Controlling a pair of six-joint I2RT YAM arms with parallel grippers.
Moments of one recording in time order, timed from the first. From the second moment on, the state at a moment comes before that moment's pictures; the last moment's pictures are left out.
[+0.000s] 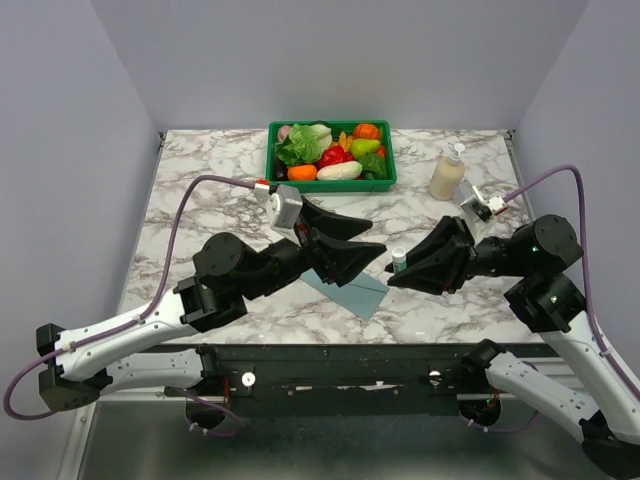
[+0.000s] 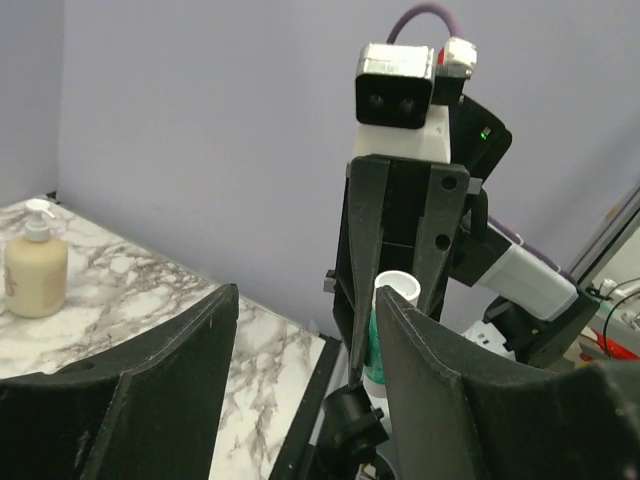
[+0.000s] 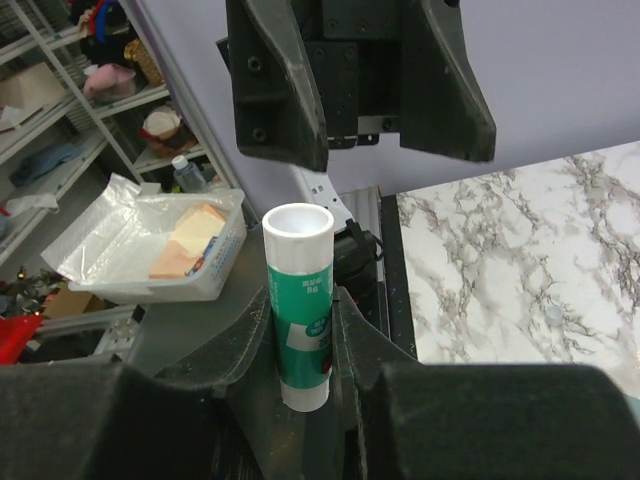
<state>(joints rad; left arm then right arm) -1.19 0.94 1.05 0.25 -0.01 -0.39 0.61 0.74 1.02 -0.05 -0.96 0.47</state>
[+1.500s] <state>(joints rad) -1.18 1.15 1.24 0.14 -0.12 -0.36 0.61 0.80 1.03 -0.11 -0.61 0.36</state>
